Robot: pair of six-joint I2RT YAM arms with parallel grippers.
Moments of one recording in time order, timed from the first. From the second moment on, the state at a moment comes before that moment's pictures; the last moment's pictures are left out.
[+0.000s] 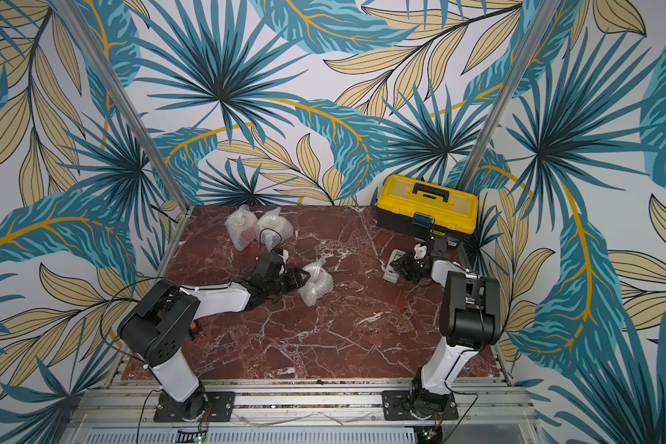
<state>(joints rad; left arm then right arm) -0.55 1.76 0.85 0.24 0.20 -0.88 -0.24 1.82 1.03 -0.22 -0.63 0.64</state>
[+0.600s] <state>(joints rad) -0.55 1.76 0.85 0.24 0.20 -0.88 -0.25 1.80 0.96 -0.10 -0.65 0.71</state>
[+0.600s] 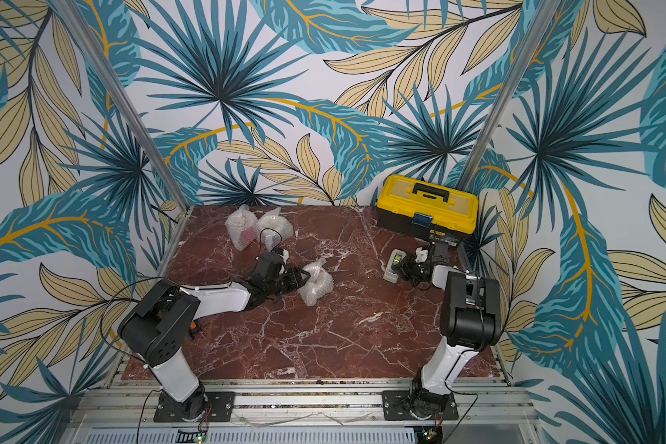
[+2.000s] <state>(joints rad) -0.55 1.77 0.87 0.22 0.21 -0.88 -0.12 1.41 0.70 -0.37 -0.57 0.62</state>
